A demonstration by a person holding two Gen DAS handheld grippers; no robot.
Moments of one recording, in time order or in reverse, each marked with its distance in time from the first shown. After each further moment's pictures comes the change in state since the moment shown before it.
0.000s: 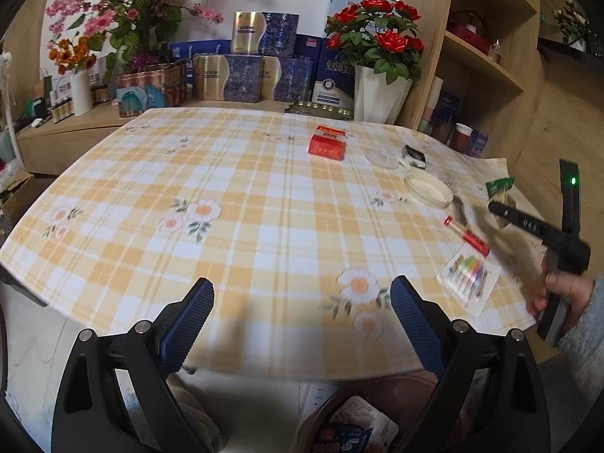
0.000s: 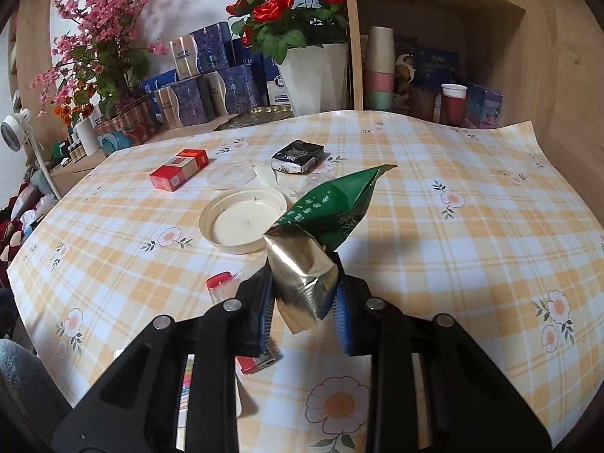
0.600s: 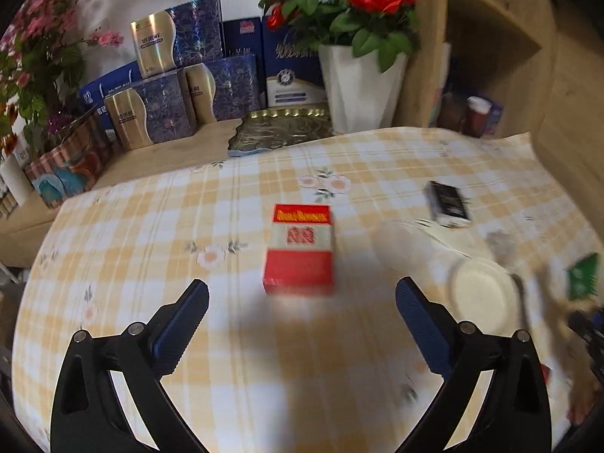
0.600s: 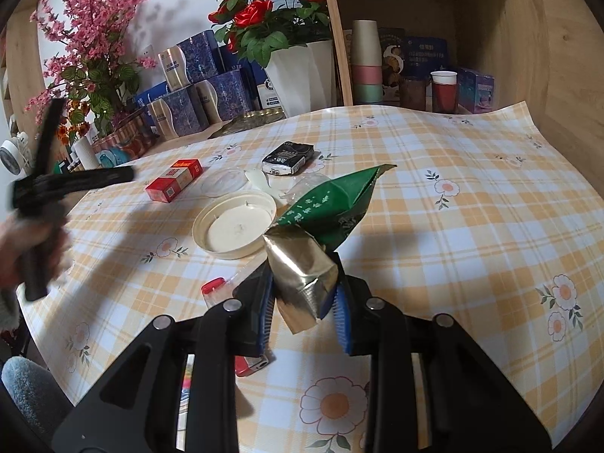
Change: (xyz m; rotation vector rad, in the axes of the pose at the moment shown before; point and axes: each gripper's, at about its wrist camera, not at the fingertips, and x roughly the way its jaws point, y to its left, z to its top) left arm 0.208 -0.028 0.178 0.255 0.103 0.035; right arm -0.001 -0.012 -0.002 0.078 -0.008 0.017
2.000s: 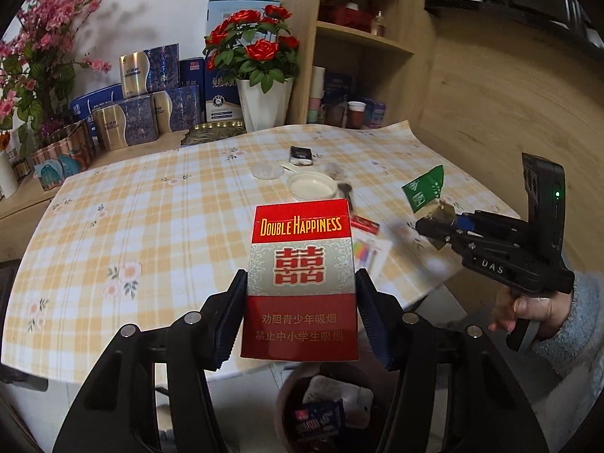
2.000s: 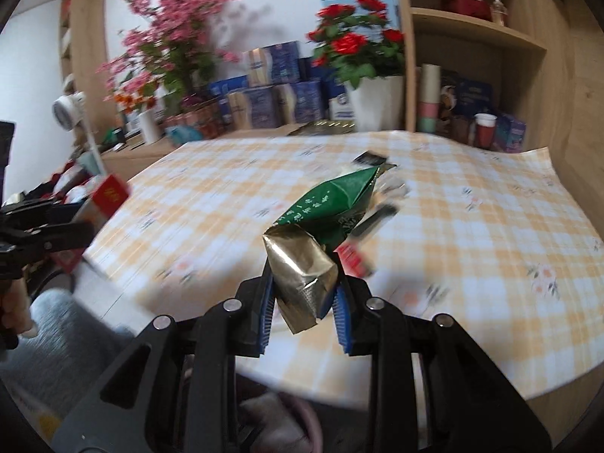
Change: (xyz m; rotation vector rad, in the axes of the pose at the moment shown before) left arm -0.269 -0.081 -0.176 0.040 -0.131 -0.275; right arm -0.122 0.078 -0.058 -0.188 -0.025 0.145
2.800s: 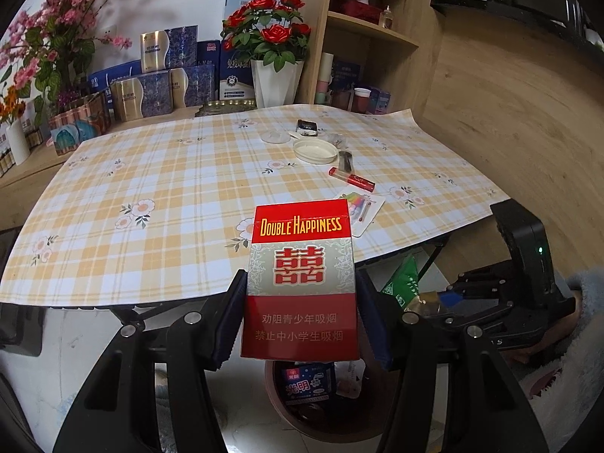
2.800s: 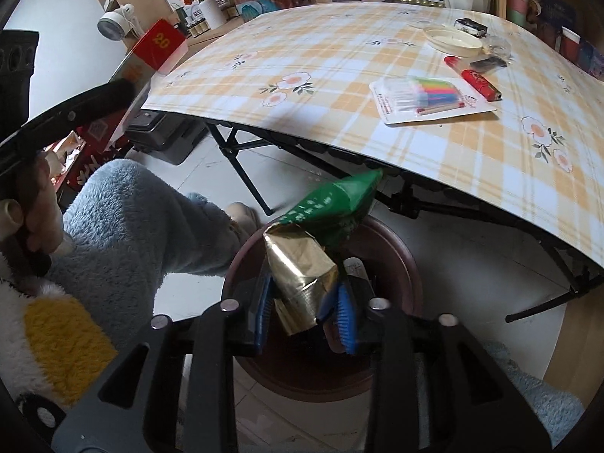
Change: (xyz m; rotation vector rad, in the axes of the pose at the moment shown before) left arm -0.032 -0.002 -0.056 -0.053 0.019 0.017; right arm 0.007 0.066 -0.089 -0.046 0.447 0.241
